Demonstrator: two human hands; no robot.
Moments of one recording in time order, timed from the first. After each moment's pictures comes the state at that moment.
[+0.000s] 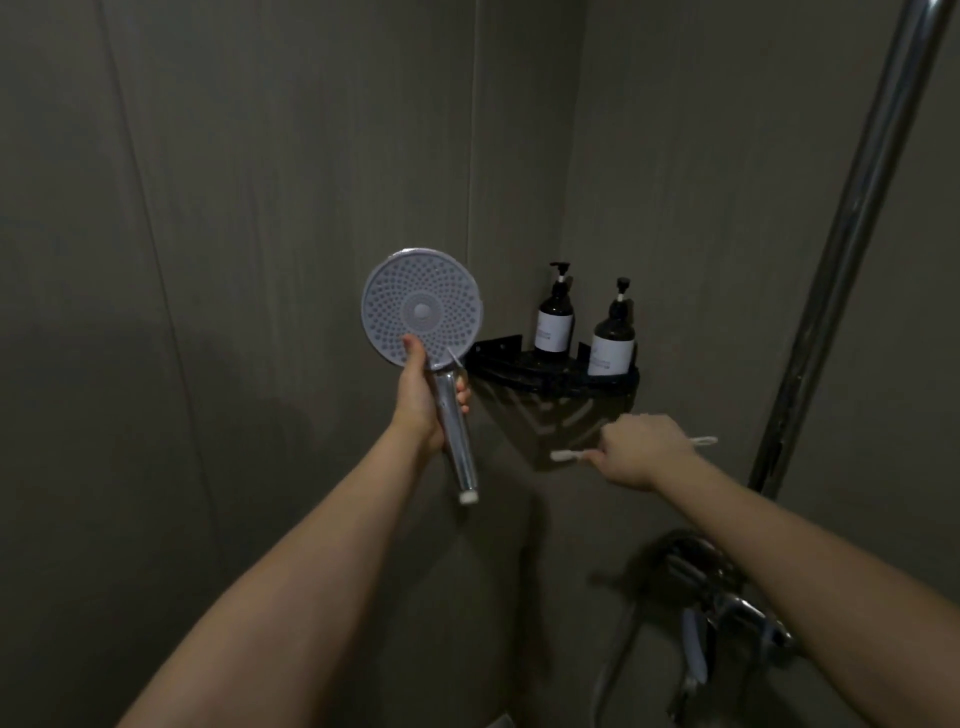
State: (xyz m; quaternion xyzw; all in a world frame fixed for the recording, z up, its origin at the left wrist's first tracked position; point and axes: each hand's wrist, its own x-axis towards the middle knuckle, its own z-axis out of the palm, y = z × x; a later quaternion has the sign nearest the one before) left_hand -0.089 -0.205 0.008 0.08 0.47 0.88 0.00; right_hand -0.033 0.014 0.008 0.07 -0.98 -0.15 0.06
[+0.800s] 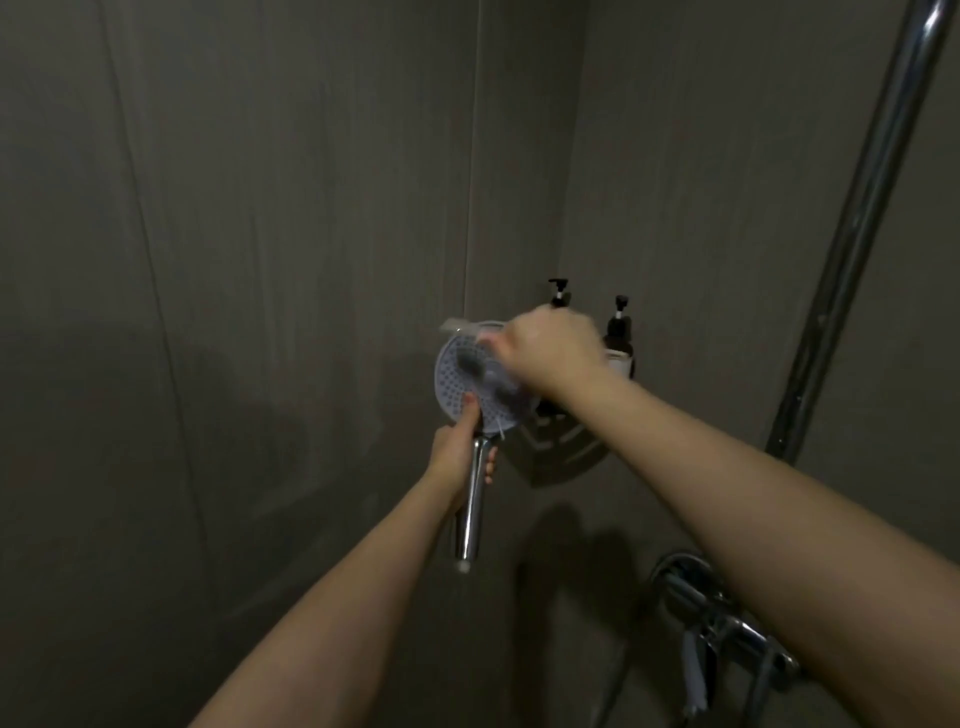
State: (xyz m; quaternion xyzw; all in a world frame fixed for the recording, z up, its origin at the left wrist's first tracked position) left_hand -0.101 -0.174 -0.040 0.04 0.60 0.80 -0.01; right_hand -0.046 -0.077 0.102 0.12 -0.94 -0.03 0.31
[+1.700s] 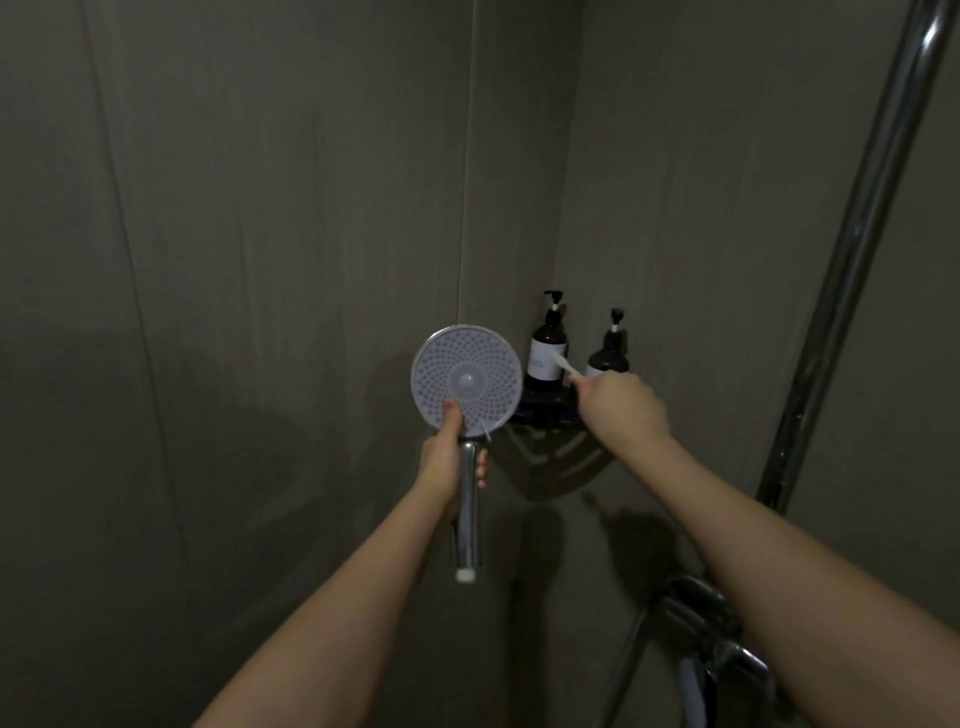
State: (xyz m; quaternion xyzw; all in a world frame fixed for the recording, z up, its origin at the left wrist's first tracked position) left_hand -0.112 -0.172 -0.036 0.04 0.57 0.82 0.01; right_hand -0.071 0.000 0.052 -0.06 -0.97 0.12 0.22
